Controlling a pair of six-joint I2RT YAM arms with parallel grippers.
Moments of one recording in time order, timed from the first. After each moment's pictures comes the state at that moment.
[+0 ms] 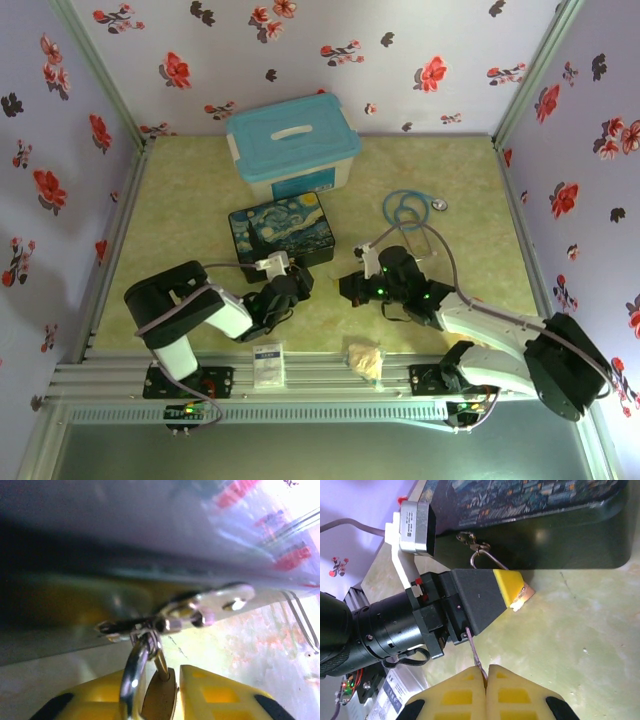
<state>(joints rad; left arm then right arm) -1.02 1.72 0.36 0.85 -0.41 -1.06 0.77 1.13 0.42 0.14 -0.39 0.55</state>
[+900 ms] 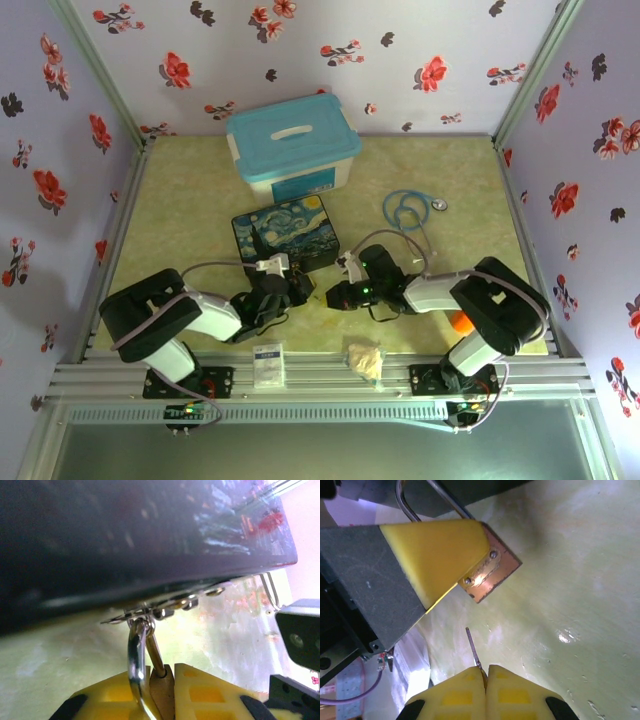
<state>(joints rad) -0.98 1.58 0.31 0.78 -0.19 -1.09 0.72 1.57 0.47 0.36 -0.70 0.70</state>
